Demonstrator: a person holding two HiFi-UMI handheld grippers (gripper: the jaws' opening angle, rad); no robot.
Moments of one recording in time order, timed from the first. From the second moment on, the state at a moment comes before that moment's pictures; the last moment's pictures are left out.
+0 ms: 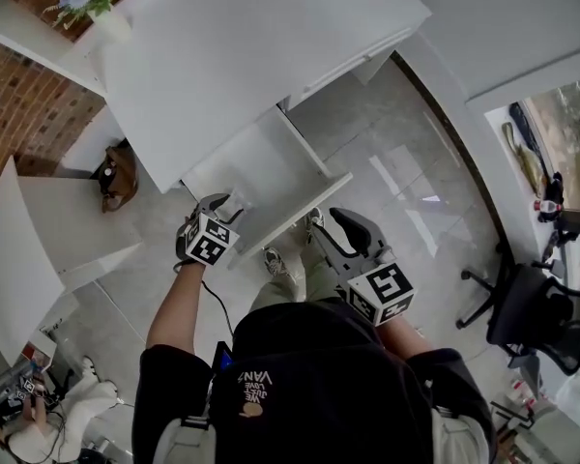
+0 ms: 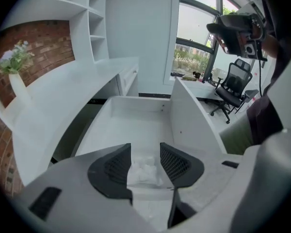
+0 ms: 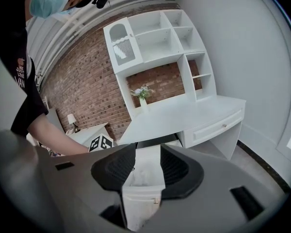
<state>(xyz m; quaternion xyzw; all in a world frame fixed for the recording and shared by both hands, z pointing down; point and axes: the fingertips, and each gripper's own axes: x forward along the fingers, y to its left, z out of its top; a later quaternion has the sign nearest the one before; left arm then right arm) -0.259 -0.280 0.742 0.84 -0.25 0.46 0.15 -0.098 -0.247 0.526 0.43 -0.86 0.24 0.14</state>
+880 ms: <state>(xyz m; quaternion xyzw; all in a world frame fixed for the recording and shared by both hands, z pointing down) -0.275 -0.306 0.875 0.73 -0.19 0.62 0.22 -0.078 -0.300 0.584 0.38 -0.86 0.30 0.16</state>
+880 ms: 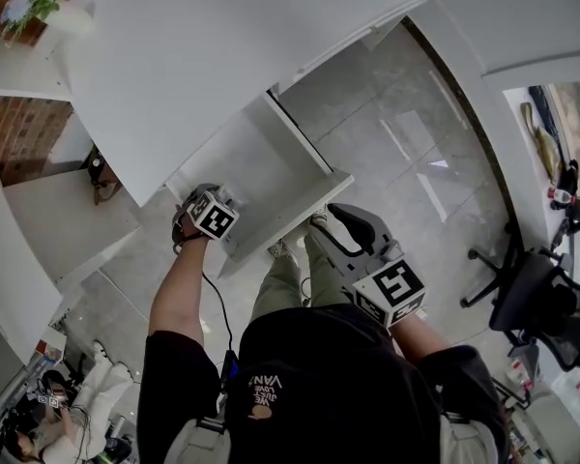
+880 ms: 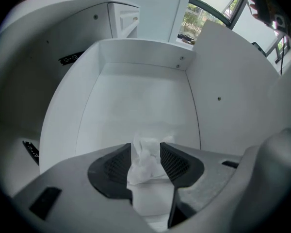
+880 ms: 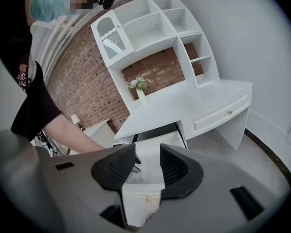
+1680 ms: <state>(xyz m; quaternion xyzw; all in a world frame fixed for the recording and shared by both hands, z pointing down) -0.284 -0.303 0.893 0.69 -0.13 0.69 0.18 -0.055 -0.307 0.594 0.39 -0.85 0.31 0.17</state>
